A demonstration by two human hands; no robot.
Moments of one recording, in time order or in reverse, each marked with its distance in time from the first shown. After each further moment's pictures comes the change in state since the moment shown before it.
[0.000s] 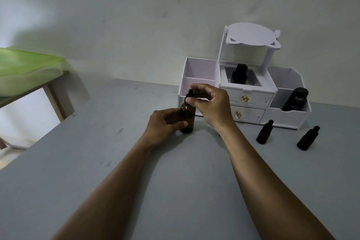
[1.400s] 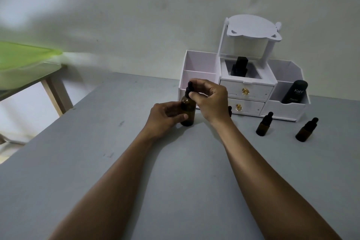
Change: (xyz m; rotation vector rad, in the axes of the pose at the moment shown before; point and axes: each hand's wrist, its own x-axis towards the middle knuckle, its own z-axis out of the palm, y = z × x) left_hand 0.001 -0.004 0.000 0.033 -0.012 0.022; right_hand -0.006 0.009 0.012 0.019 0.091 -0.028
